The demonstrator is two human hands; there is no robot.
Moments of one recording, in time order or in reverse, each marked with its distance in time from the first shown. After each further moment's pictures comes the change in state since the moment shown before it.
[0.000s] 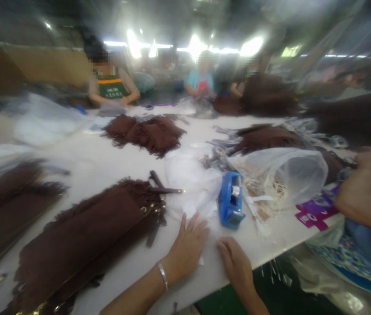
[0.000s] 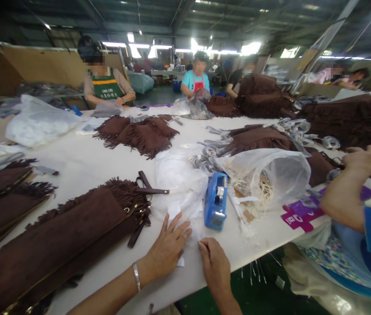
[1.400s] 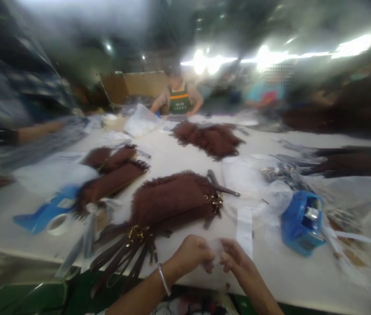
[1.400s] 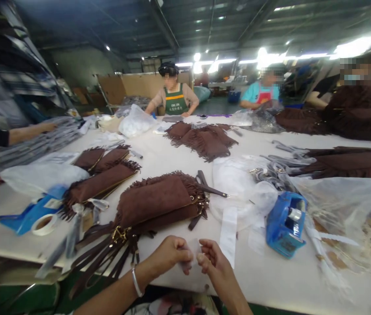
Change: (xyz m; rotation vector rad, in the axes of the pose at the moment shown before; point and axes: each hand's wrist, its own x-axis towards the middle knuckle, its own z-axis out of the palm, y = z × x) left_hand -0.157 0.001 -0.061 -1.323 0.241 -0.869; right_hand -0.037 -0.149 0.044 0.817 -0.632 0.055
